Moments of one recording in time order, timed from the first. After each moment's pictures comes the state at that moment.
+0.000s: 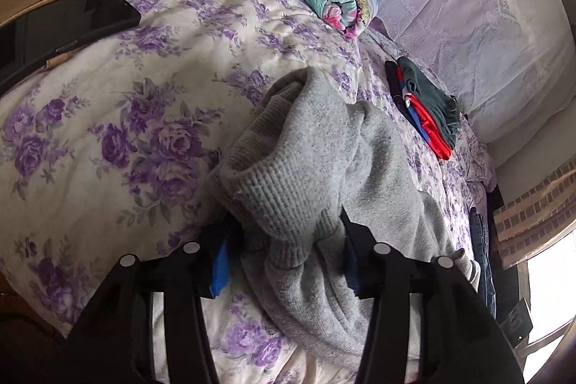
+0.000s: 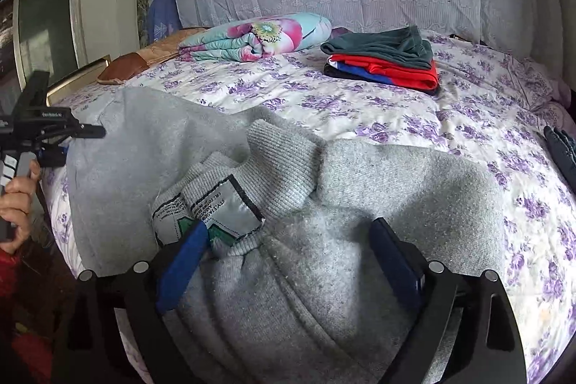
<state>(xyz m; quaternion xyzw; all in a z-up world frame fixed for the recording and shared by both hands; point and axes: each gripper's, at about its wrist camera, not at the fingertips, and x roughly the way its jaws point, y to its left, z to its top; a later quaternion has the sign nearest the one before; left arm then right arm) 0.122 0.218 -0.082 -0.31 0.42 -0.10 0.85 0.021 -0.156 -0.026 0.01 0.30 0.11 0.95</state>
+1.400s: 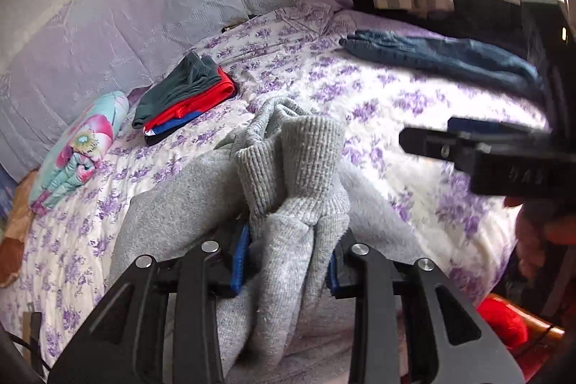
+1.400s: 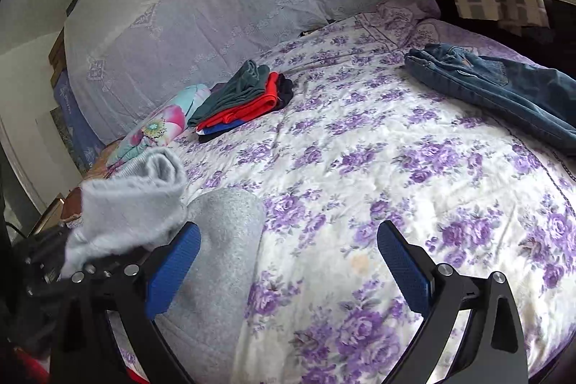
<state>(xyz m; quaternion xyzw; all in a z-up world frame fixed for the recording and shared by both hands) 0.001 -0.169 -0.018 0.25 0.25 -0.28 0.89 -0.049 -0.335 -0.021 0.21 0.25 -0.06 0.95</state>
